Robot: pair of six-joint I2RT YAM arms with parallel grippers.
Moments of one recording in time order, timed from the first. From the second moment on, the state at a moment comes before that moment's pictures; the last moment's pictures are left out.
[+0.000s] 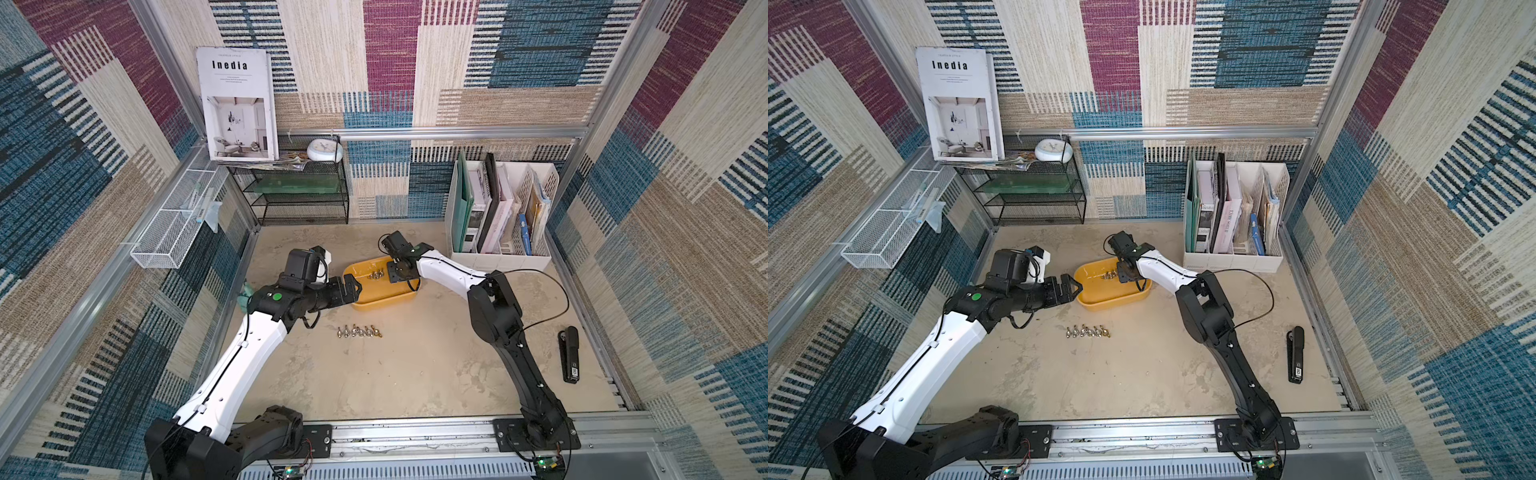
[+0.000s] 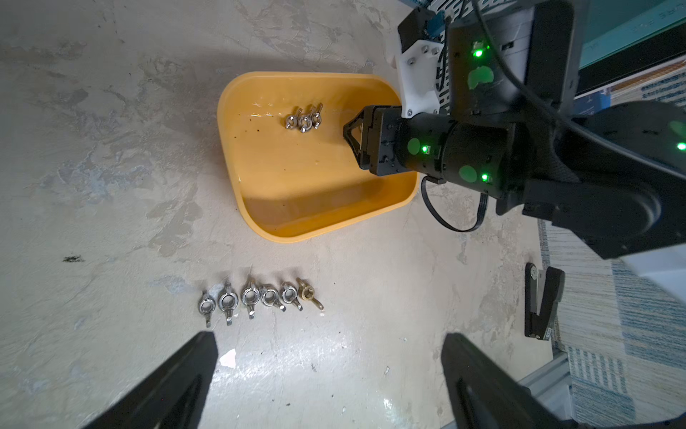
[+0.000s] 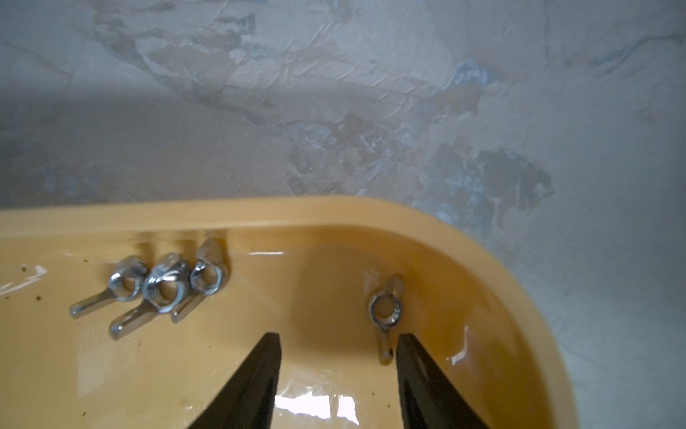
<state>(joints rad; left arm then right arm) -0.28 1.17 1.11 -0.77 0.26 -0.49 0.69 2.40 2.04 -0.72 0.23 0.38</state>
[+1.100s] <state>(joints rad) -0.28 1.18 1.12 -0.78 0.26 -0.46 0.68 2.45 2.09 -0.74 0.24 0.41</state>
